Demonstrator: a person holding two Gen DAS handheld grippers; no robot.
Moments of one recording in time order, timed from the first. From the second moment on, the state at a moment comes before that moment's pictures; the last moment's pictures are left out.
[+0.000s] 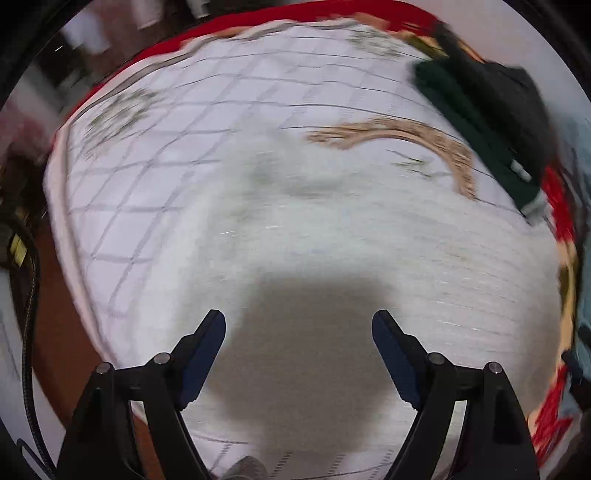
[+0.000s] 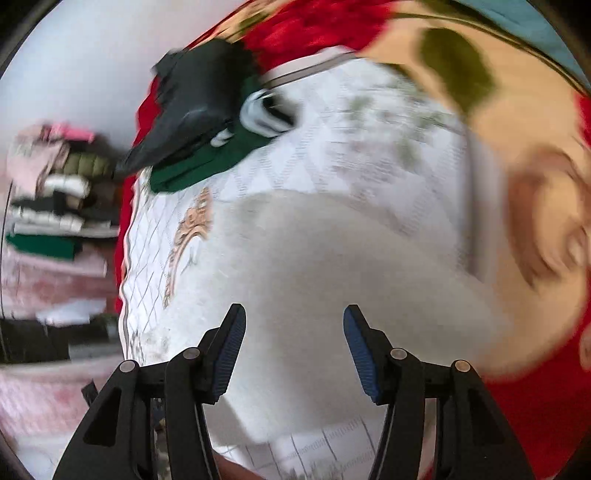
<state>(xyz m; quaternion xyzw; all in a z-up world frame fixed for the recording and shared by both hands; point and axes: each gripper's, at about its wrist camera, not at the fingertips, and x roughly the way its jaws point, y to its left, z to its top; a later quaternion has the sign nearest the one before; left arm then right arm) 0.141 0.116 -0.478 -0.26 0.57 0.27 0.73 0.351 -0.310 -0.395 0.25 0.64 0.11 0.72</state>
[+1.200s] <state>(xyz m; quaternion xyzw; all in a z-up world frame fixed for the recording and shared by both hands) 0.151 0.204 -0.504 -0.23 0.58 0.29 0.73 0.370 -0.166 -0.493 0.05 0.76 0.14 0.64</state>
